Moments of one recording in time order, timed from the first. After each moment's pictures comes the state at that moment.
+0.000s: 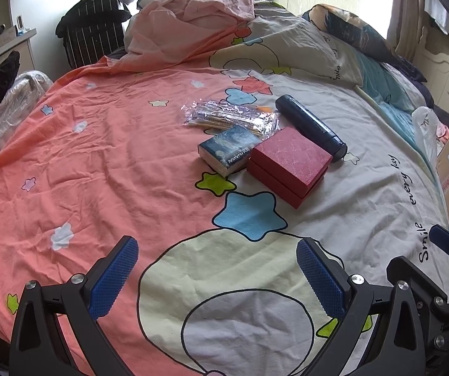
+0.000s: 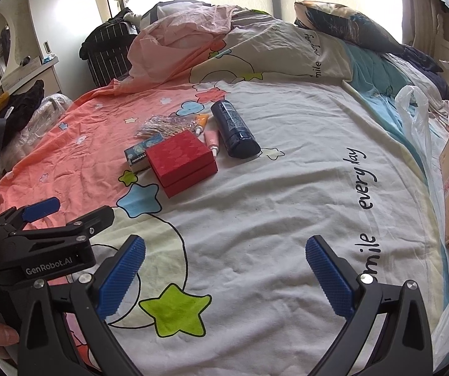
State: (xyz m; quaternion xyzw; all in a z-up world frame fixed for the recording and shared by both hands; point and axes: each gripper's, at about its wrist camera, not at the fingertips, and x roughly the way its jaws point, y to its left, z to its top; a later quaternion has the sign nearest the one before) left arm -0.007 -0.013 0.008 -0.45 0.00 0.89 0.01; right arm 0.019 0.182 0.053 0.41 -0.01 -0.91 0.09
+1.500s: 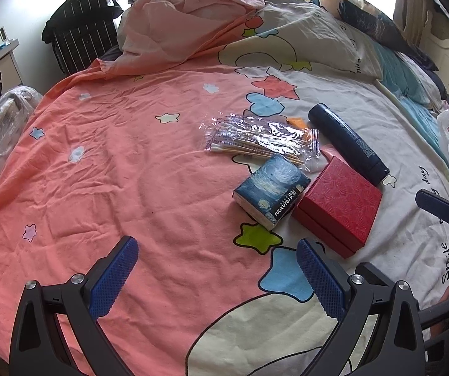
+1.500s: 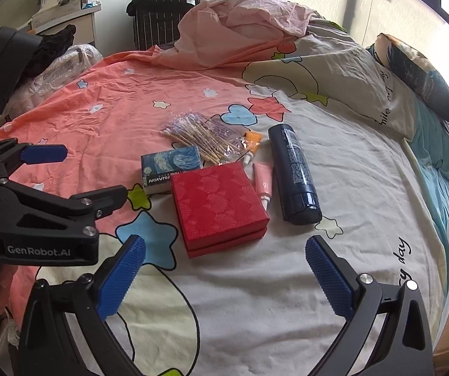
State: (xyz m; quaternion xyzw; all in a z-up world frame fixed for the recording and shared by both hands) left arm -0.079 -0.045 0.005 -0.48 0.03 0.88 0.02; right arm -0.065 0.122 0.041 0.41 0.11 -0.89 0.17
